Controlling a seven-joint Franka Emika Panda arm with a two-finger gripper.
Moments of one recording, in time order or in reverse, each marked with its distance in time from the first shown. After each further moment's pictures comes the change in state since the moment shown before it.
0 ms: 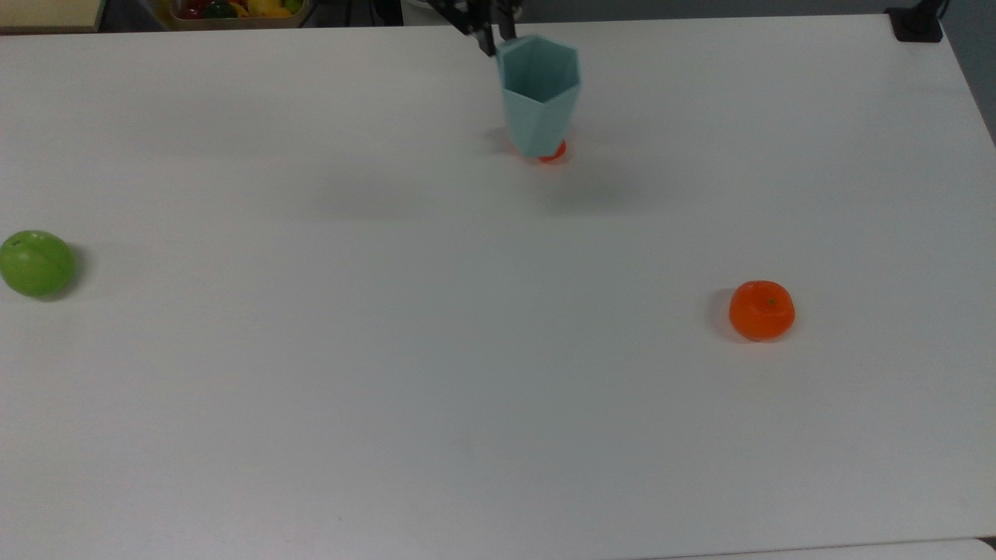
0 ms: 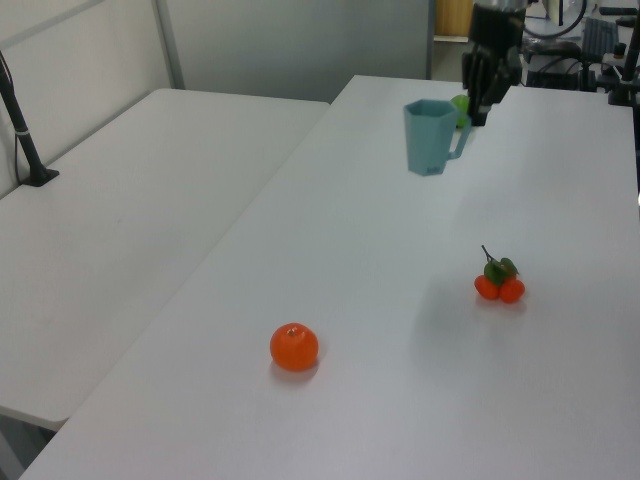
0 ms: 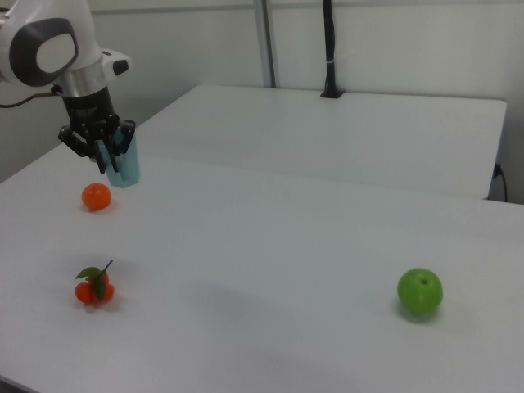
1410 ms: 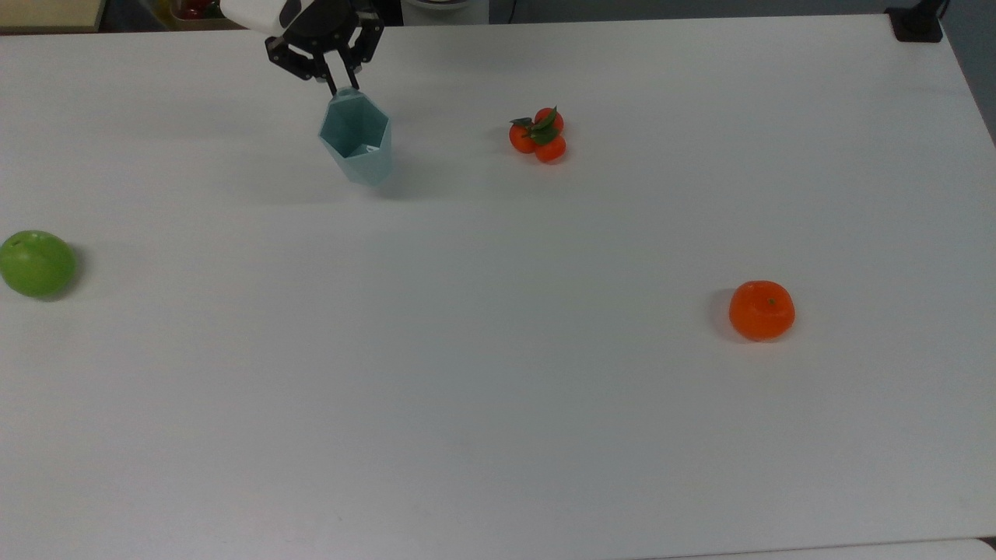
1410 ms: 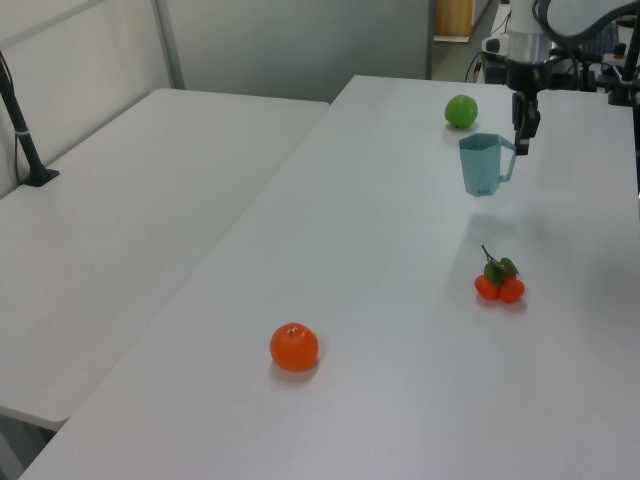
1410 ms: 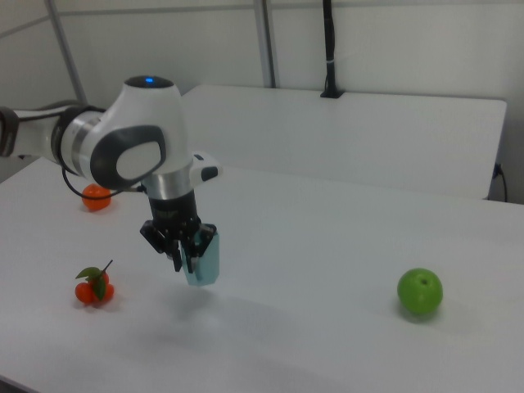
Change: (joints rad) arm -0.042 0.004 -0.256 -0.337 -0.105 0.203 0.000
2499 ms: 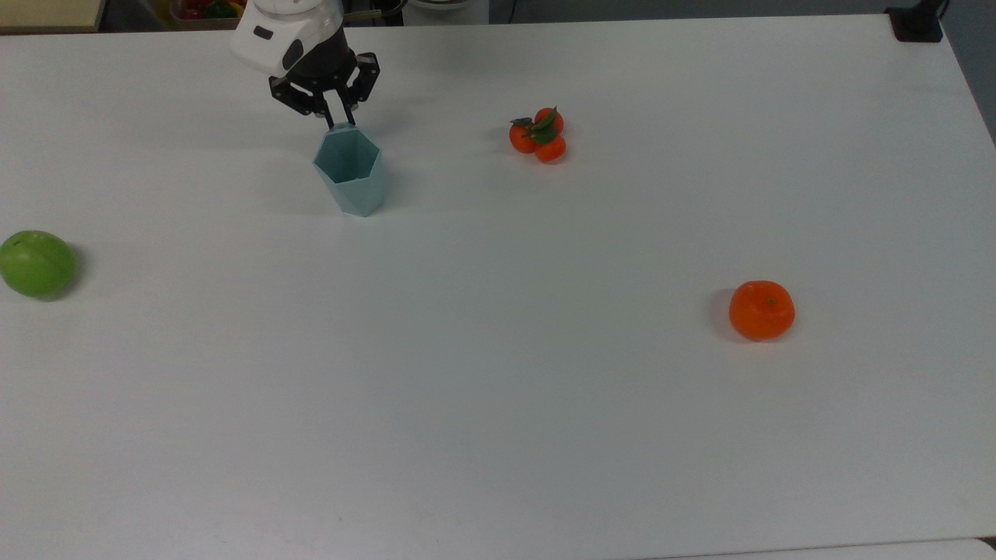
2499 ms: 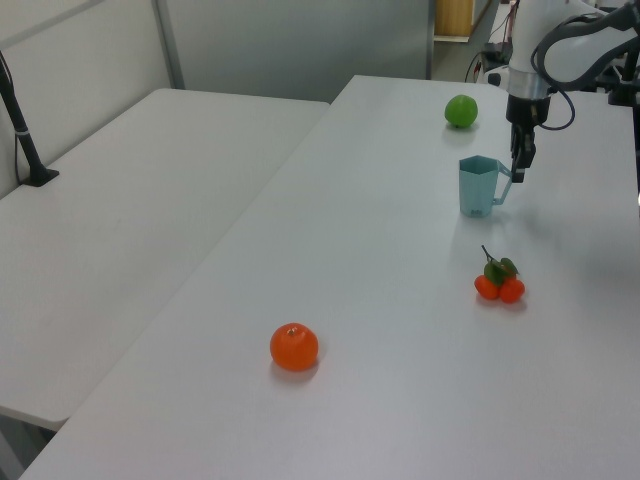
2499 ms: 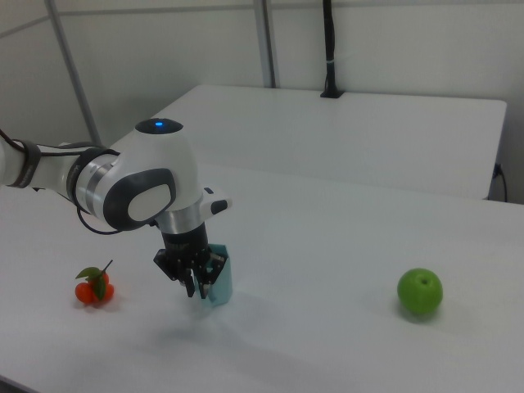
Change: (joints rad) arm -0.022 0.053 0.000 -0.112 0.000 0.198 0.001
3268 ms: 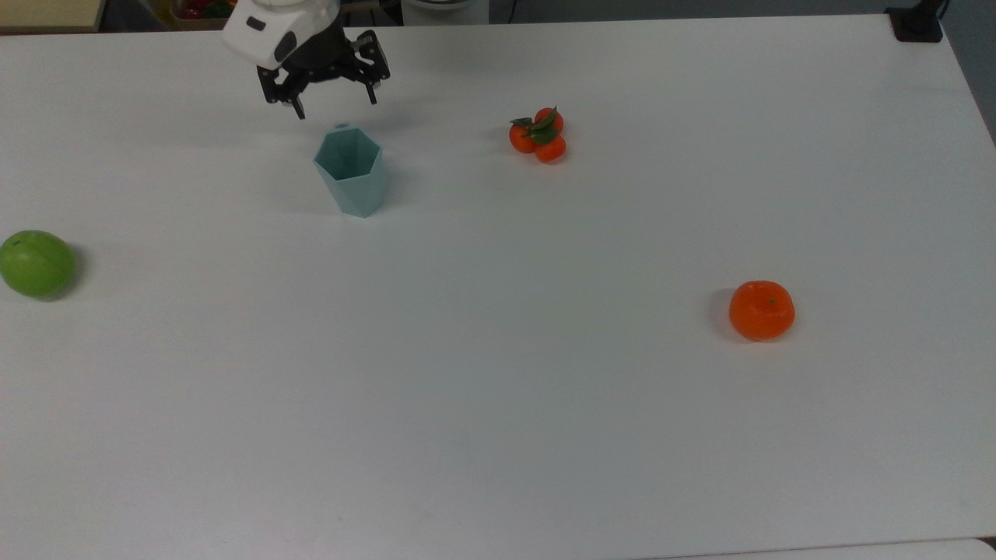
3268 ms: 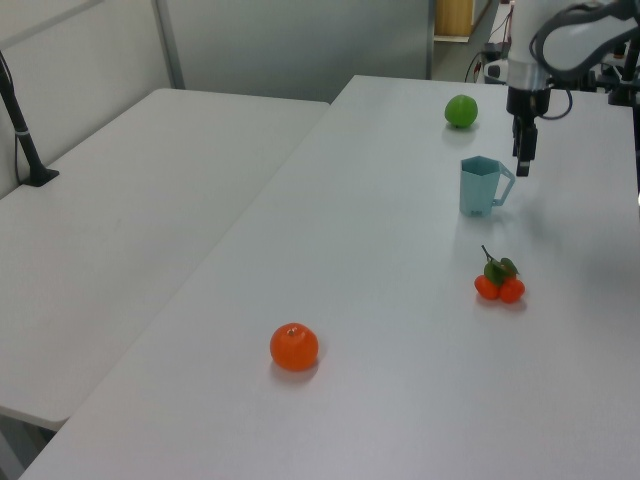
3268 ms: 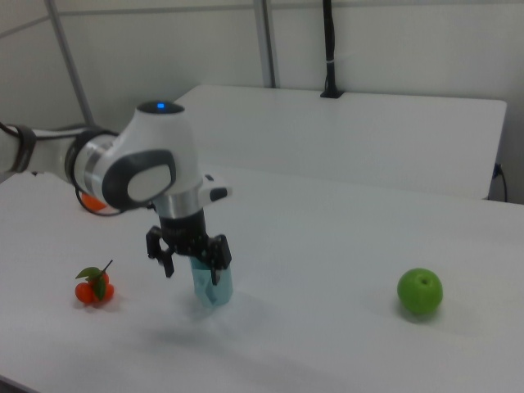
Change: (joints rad) arm 0.000 -0.014 0.001 0.076 0.000 -0.128 0.065
